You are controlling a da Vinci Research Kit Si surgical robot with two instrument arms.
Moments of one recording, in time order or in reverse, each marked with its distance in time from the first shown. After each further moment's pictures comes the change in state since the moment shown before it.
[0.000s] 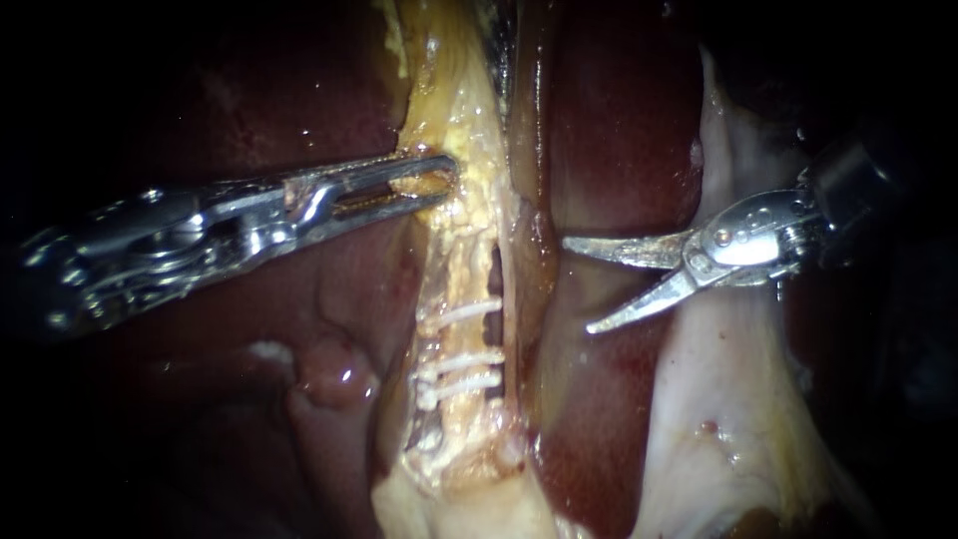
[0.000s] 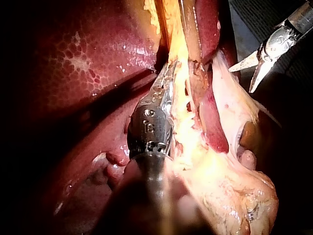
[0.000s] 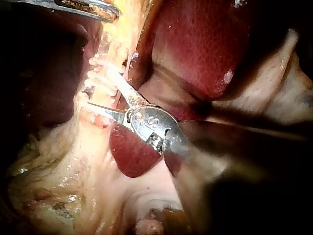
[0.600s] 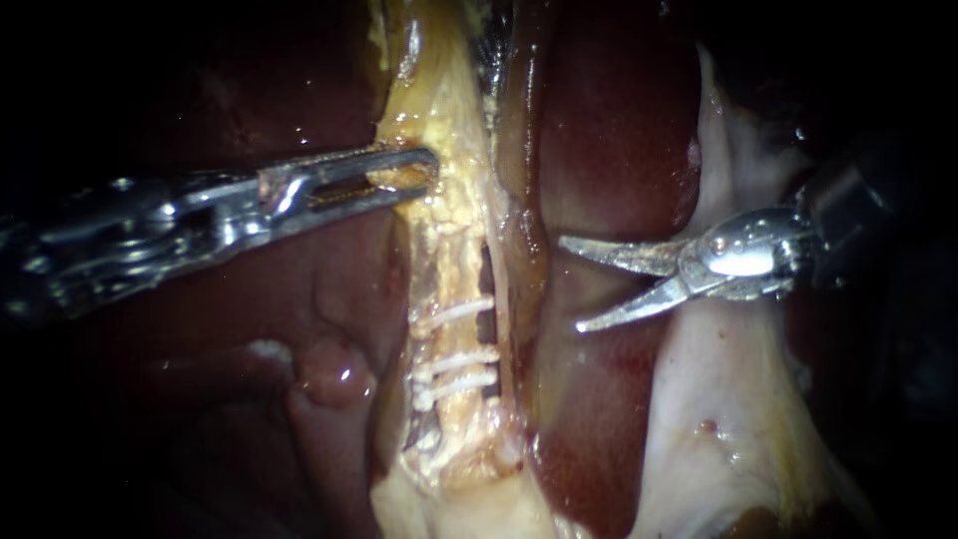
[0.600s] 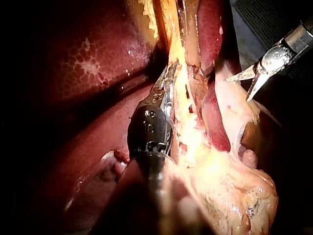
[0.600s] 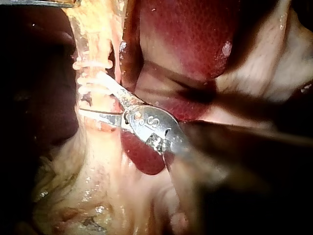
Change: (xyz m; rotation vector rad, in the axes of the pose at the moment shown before) right arm -0.003 -0.003 0.004 0.150 -0.025 0.188; left arm -0.005 0.001 -0.005 0.003 -0.019 -0.020
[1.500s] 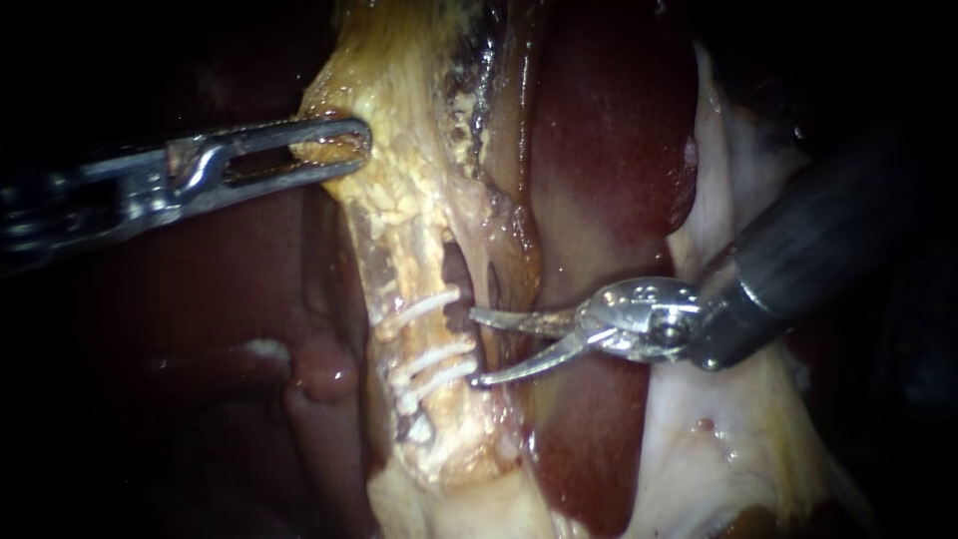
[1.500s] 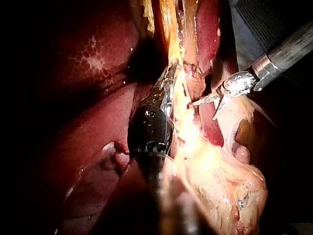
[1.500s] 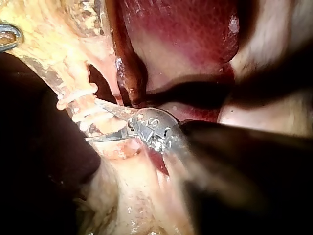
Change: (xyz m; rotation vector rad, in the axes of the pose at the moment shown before) right arm -0.004 0.003 0.007 0.129 -0.090 0.276; left arm -0.002 -0.002 -0.004 0.010 -0.039 -0.013
